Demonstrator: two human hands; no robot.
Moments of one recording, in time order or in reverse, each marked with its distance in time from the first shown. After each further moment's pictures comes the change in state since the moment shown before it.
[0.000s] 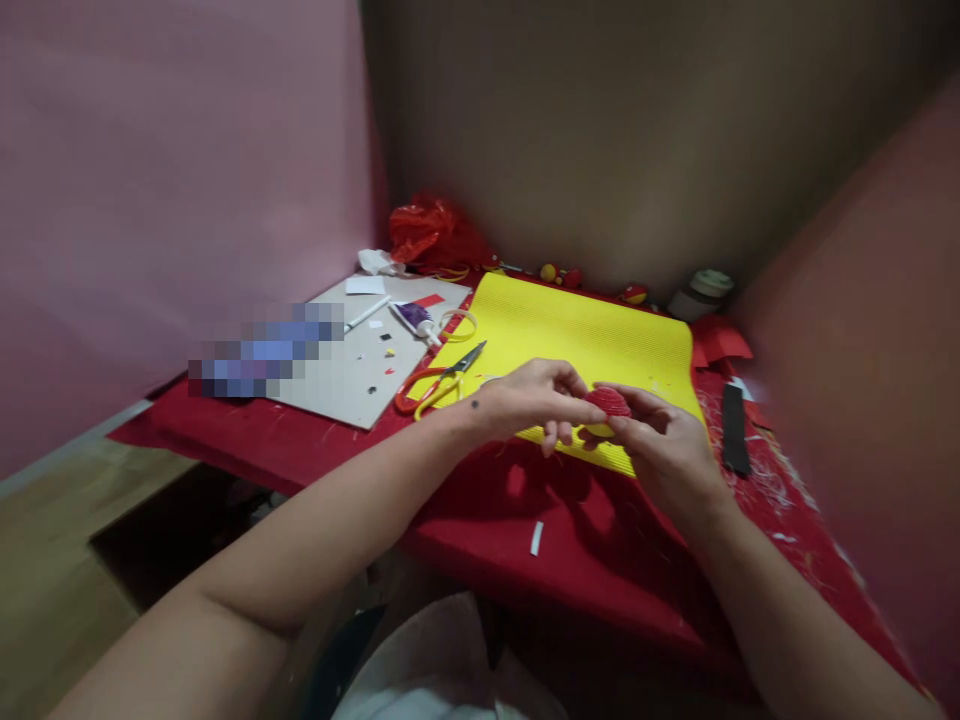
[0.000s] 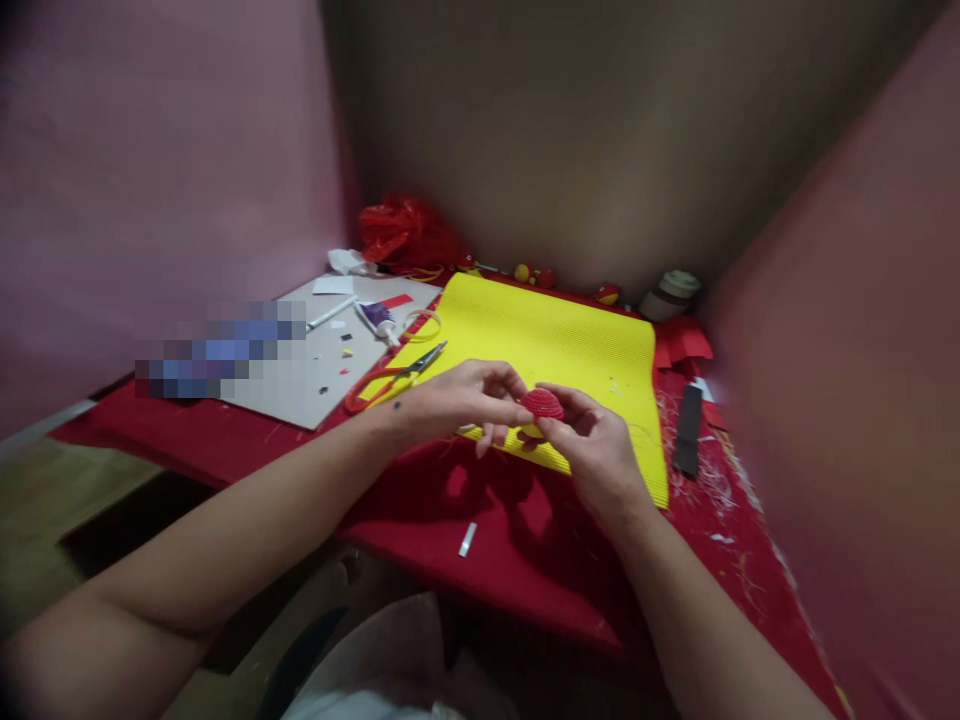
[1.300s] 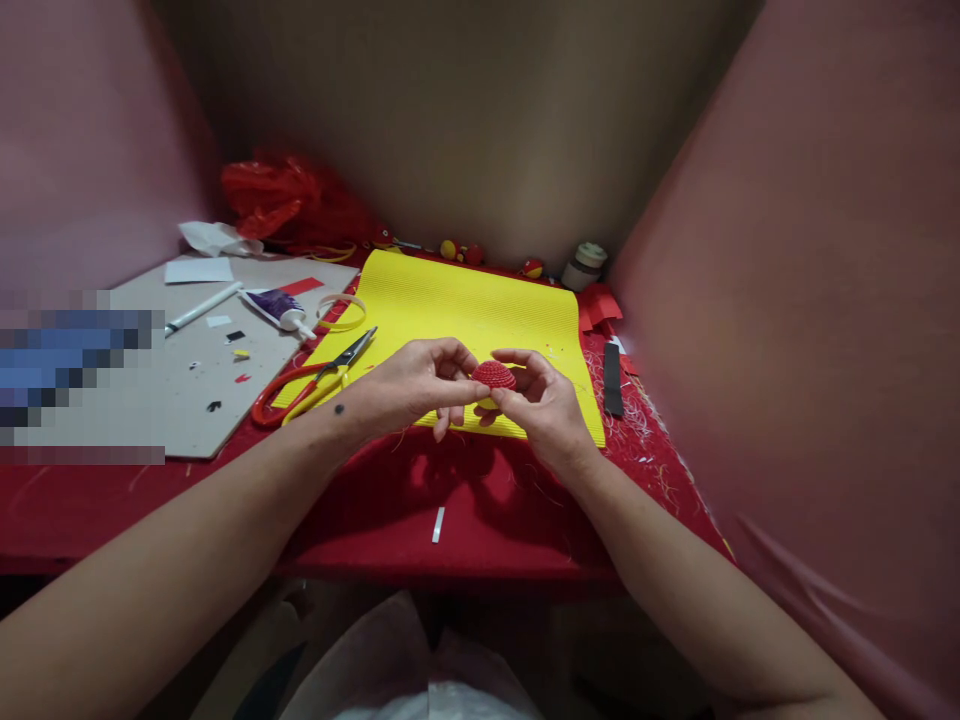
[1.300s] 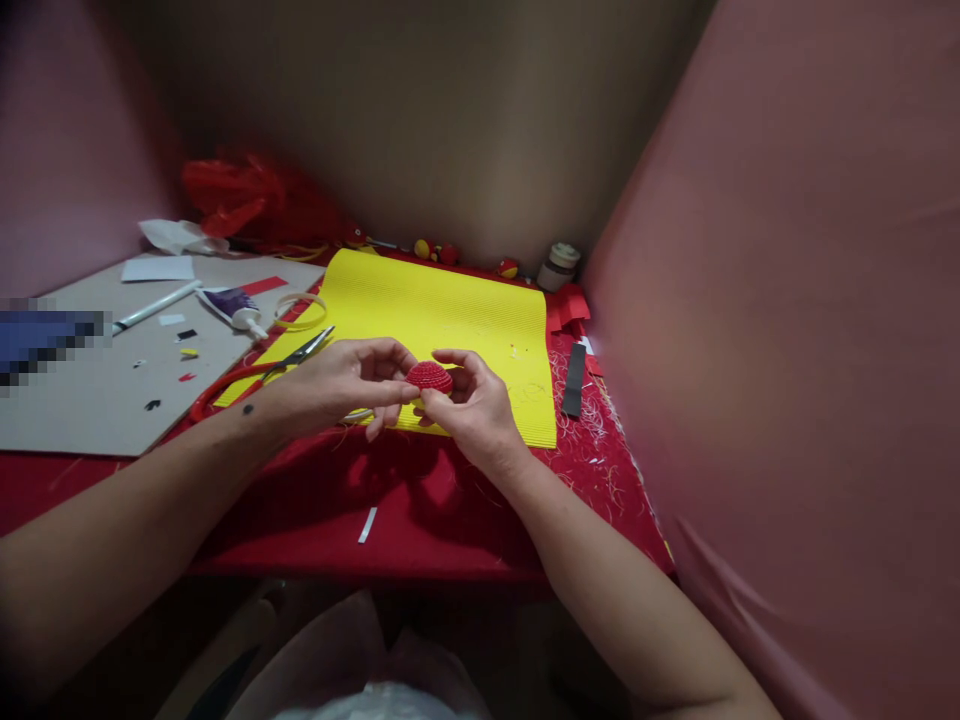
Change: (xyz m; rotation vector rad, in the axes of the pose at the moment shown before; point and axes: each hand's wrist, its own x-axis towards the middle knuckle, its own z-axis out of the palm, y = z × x) left_hand 0.001 0.009 0.003 0.116 0.047 -0.019; right_hand 0.000 -0.004 0.010 0.040 -0.007 -0.037
